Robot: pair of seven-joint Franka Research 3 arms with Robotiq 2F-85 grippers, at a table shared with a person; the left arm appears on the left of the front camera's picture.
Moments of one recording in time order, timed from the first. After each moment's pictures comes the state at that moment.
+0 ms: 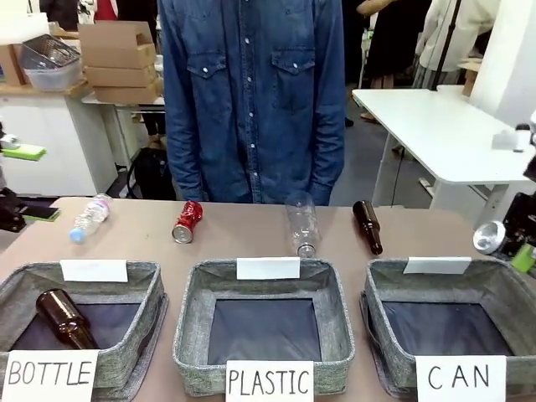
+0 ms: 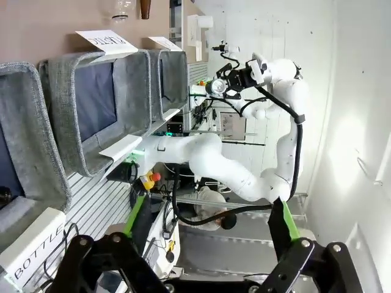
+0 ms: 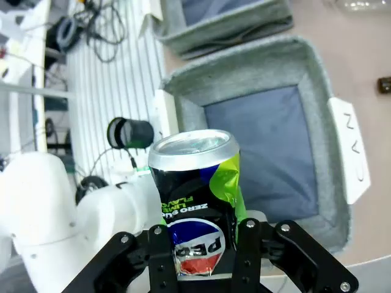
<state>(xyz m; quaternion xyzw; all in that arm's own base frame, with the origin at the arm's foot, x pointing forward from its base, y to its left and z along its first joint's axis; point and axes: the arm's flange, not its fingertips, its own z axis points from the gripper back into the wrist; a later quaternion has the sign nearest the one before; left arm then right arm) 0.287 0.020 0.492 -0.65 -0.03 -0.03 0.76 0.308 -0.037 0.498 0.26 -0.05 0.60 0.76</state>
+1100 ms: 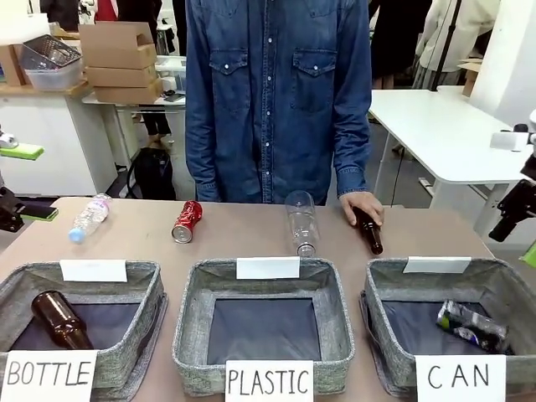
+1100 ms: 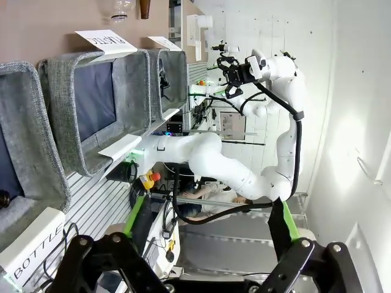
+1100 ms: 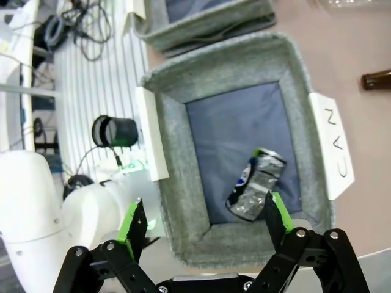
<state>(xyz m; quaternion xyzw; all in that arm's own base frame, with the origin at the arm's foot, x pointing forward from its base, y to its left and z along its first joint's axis) 0.286 0.019 0.492 -0.65 -0.03 -0.04 0.76 0.321 -0.044 0.494 0.24 -0.06 0.60 0.76</state>
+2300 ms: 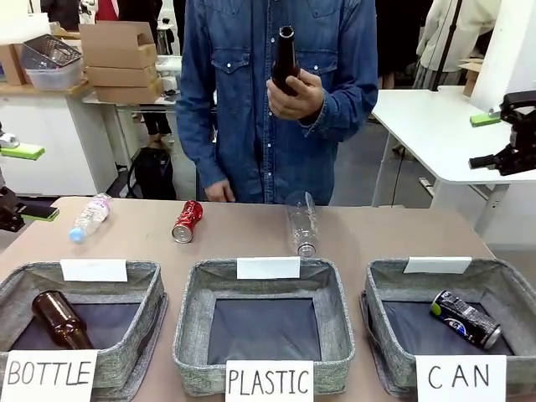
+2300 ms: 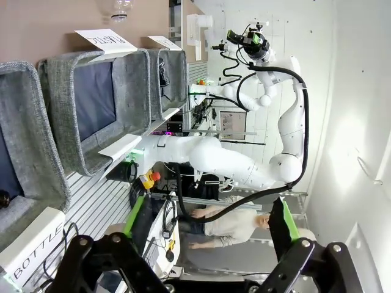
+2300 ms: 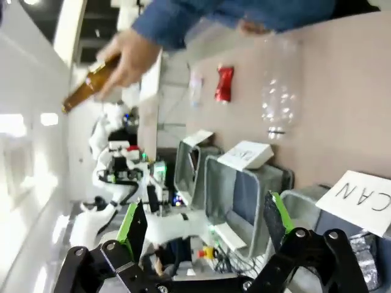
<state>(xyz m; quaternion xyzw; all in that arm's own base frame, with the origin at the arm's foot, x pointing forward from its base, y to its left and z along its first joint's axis) 0.286 0.019 0.492 -0.65 -0.02 -0.04 0.76 0.410 -0.104 0.512 0.56 -0.14 -0.03 0.82</state>
